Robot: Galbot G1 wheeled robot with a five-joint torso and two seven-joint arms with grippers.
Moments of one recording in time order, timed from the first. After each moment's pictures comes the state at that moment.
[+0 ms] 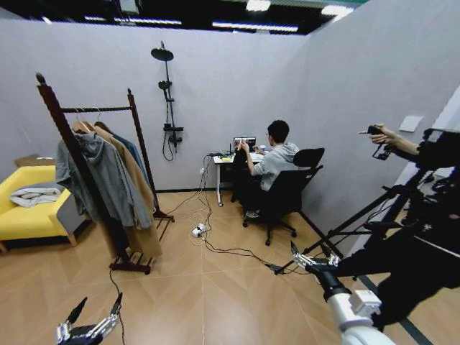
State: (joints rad) left arm 1.94 -1.35 -0.90 -2.27 -0.51 -0.14 0.13; right arm -1.51 1.36 0.78 2.27 0.34 -0.19 0.01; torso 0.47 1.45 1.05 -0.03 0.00
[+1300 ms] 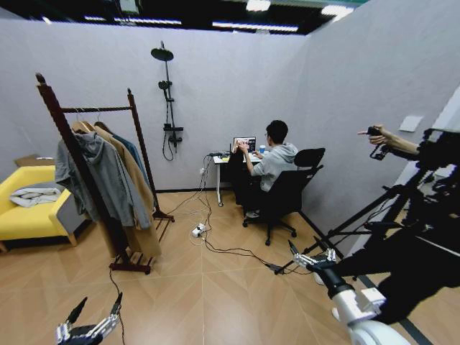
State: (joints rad) left arm 1.94 -1.35 -0.90 -2.27 -0.51 -0.14 0.13; right arm -1.54 1.24 0.87 2.16 0.45 -0.03 -0.18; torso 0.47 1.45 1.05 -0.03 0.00
